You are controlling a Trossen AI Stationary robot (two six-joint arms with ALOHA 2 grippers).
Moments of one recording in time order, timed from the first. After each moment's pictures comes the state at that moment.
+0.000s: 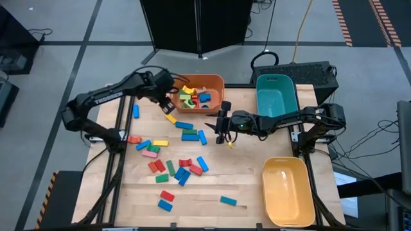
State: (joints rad) left arm 0.54 1.41 1.27 -1.07 -0.16 -0.14; right arm -0.09 1.60 0.82 0.51 0.23 -0.38
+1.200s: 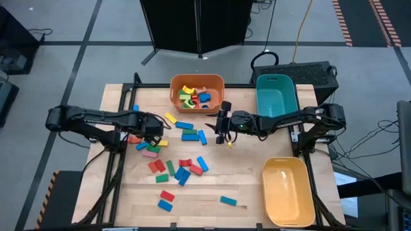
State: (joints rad) left arm 0.05 1.18 0.80 -1.22 -0.21 -0.93; right arm -0.09 1.60 0.82 0.50 0.23 -0.34
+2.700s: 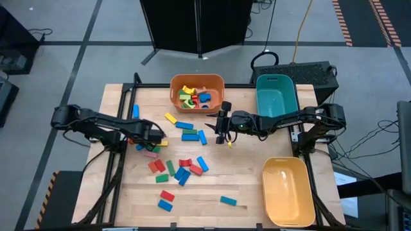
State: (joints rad) left arm 0.03 1.28 0.58 -1.11 -0.21 -1.04; right arm -0.09 1.60 0.82 0.50 0.23 -0.33
